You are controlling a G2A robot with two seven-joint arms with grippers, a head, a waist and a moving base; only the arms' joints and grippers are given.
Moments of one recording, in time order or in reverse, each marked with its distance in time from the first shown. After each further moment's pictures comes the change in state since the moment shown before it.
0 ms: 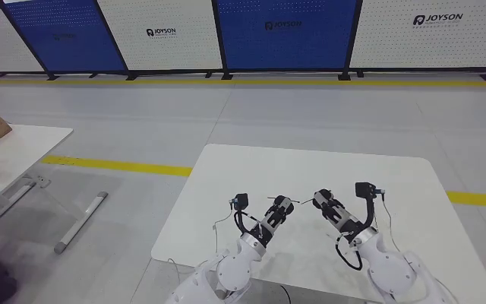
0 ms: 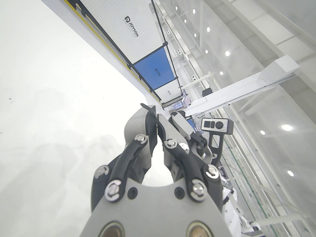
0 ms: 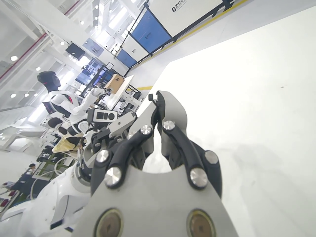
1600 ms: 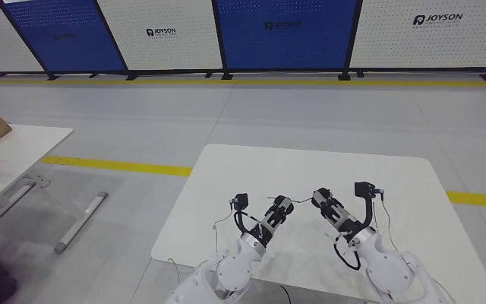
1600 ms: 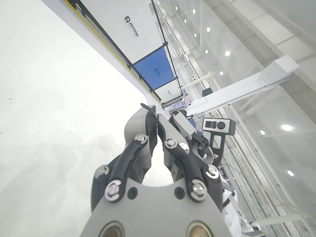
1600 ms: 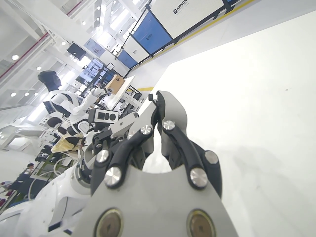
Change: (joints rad) left arm 0.000 0.000 0.000 0.000 0.000 0.000 0.000; right arm -0.011 -0.032 0.023 0.002 -0.031 -0.016 0.000
